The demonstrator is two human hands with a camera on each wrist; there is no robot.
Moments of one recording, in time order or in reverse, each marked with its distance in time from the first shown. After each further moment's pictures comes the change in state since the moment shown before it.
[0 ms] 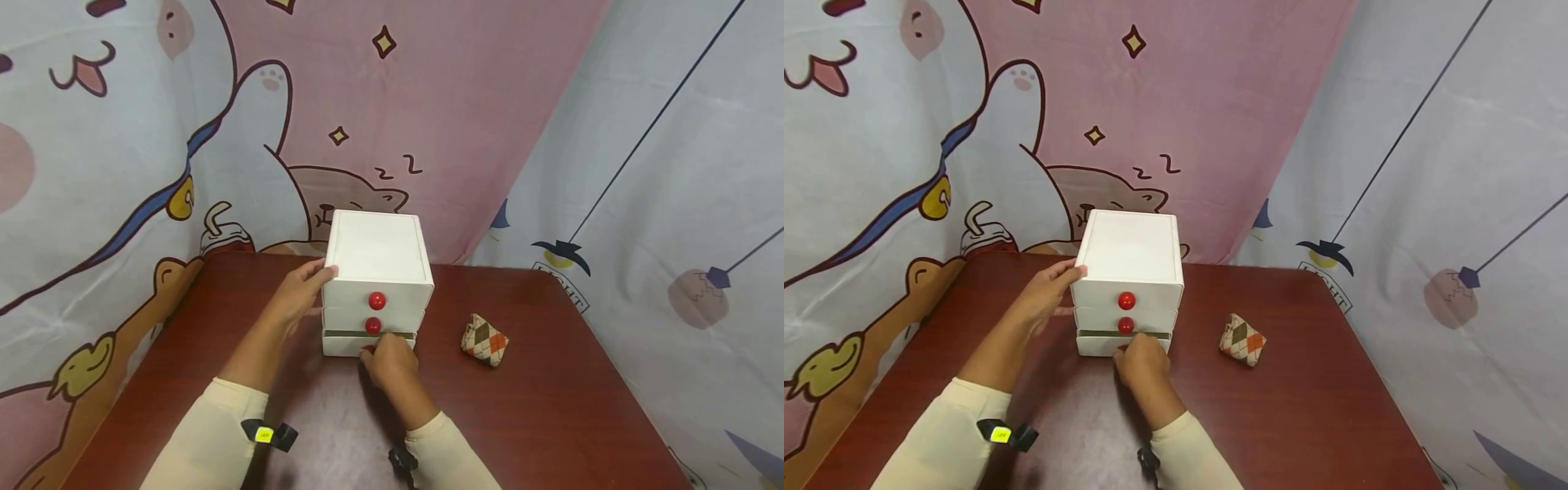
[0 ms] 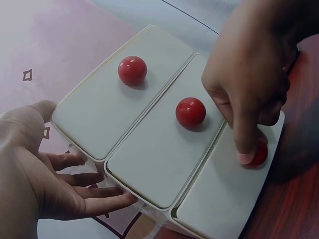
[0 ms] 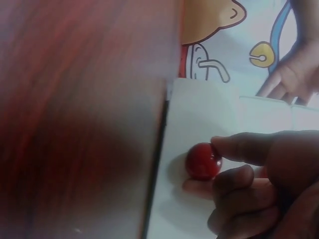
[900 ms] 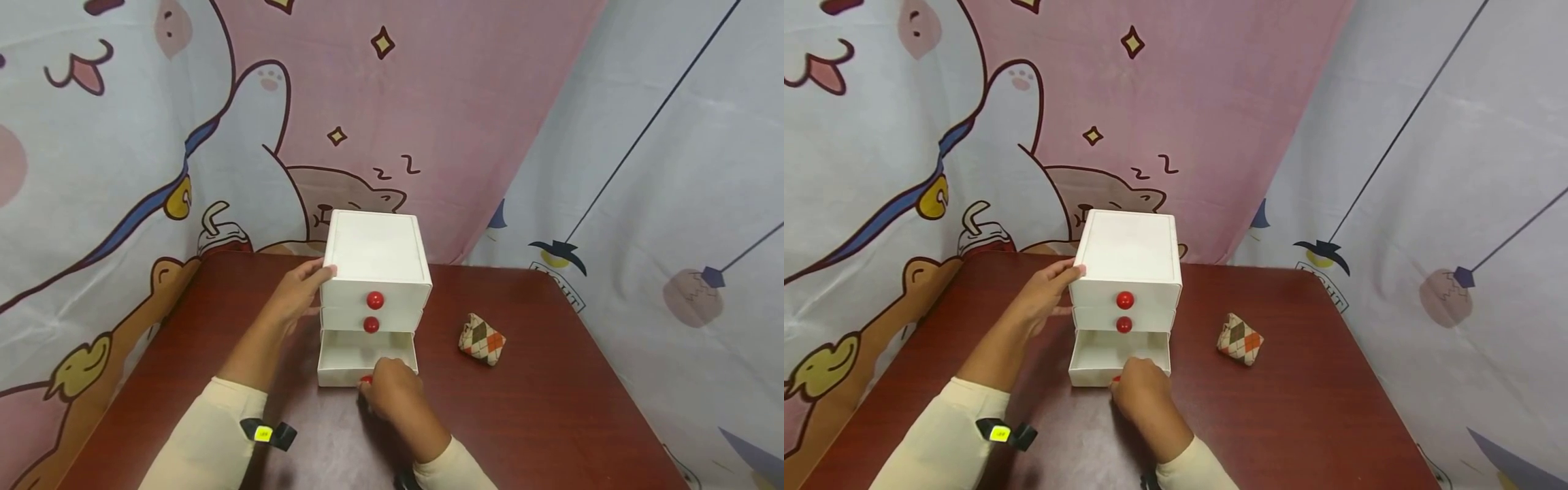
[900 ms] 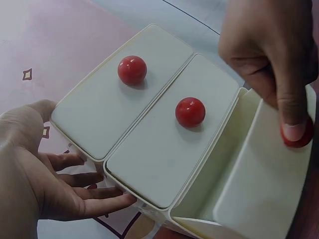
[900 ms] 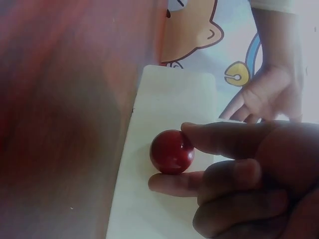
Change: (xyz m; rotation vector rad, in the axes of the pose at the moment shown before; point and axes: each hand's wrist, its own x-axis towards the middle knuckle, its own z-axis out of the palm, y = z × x) left_hand -0.002 0.003 -0.002 0.018 0.001 -0.015; right_hand -0.046 0.004 -0.025 -0.109 -0.175 -0.093
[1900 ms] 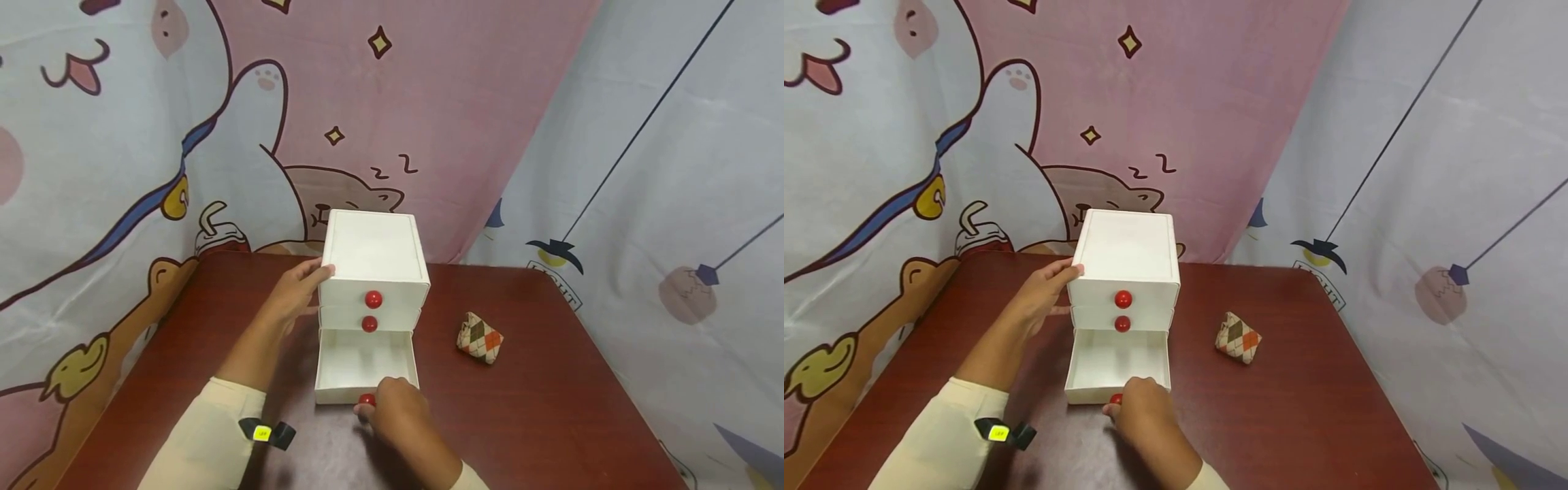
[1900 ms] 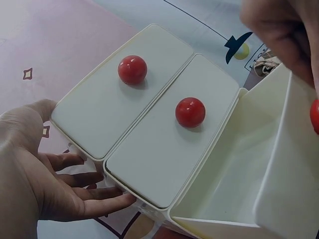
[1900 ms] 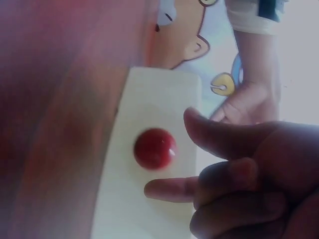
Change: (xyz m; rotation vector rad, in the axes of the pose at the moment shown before) left_hand 0.000 0.000 -0.001 0.006 -0.003 0.006; right_hand -0.035 0.007 -0.002 -0.010 -0.014 0.015
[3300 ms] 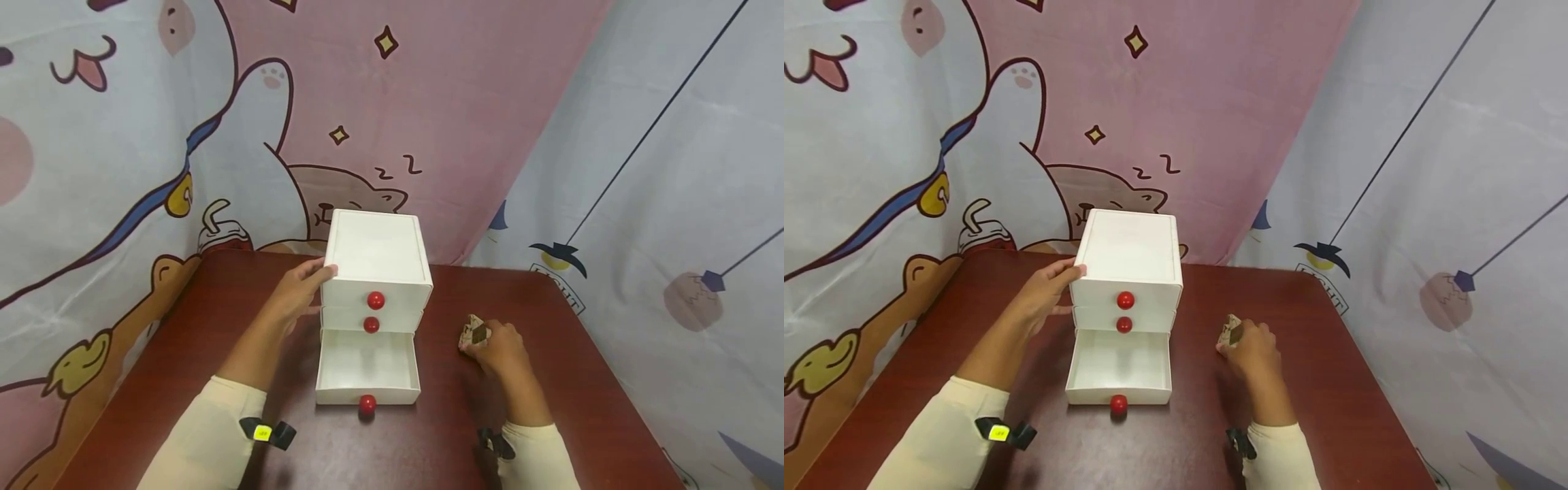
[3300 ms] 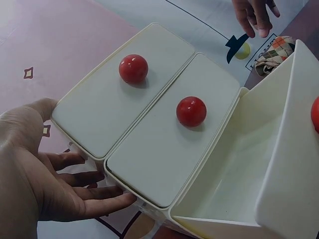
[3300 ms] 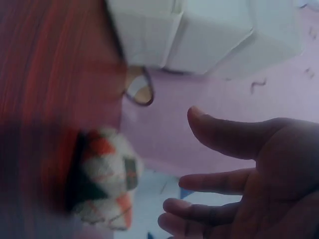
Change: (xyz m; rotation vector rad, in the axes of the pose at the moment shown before) left_hand -0.001 -0.001 0.000 0.015 0.002 0.004; right_hand 0.073 0.157 -0.089 0.117 0.171 0.089
